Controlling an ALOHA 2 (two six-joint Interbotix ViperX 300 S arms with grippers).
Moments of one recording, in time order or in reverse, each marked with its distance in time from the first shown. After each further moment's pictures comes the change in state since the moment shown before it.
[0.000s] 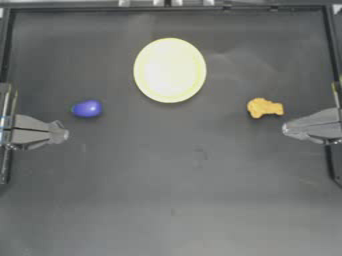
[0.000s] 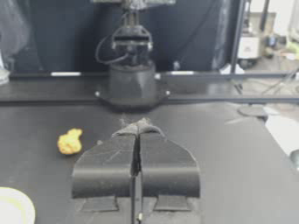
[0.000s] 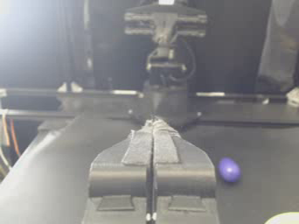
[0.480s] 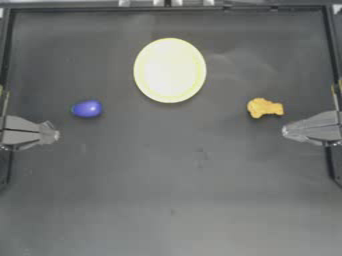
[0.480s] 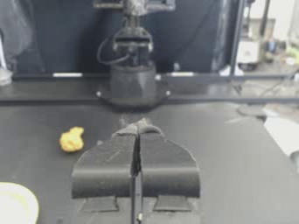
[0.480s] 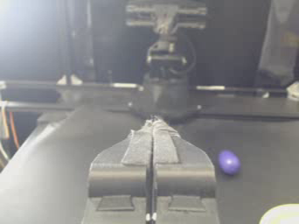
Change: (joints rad) left arm 0.000 -0.084 0.040 -0.017 0.031 0.040; right arm -0.009 -0.009 0.026 -0.011 0.000 -0.003
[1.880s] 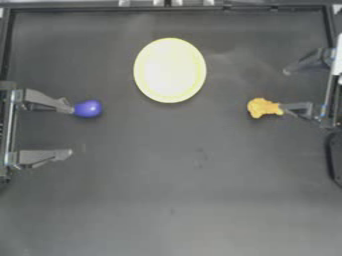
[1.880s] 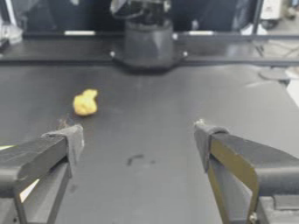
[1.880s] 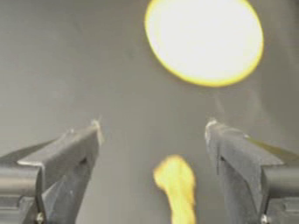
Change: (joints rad) left arm 0.075 0.098 -0.049 -0.015 0.091 0.003; right arm -0.334 0.206 -0.376 -0.077 1.031 -0.028
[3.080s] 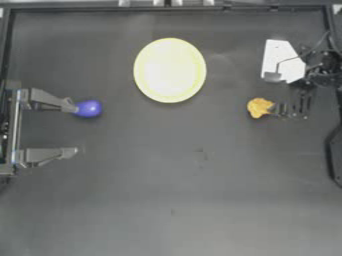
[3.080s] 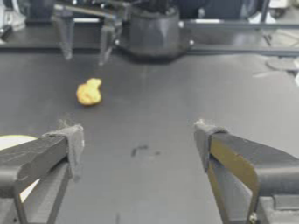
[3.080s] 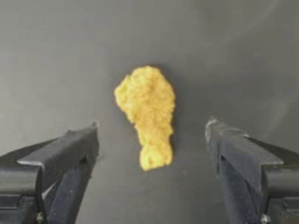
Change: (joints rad) left arm 0.015 0.038 -0.009 -0.003 0.000 -0.003; right arm -0.219 0.377 0.046 0.147 -0.052 -0.313
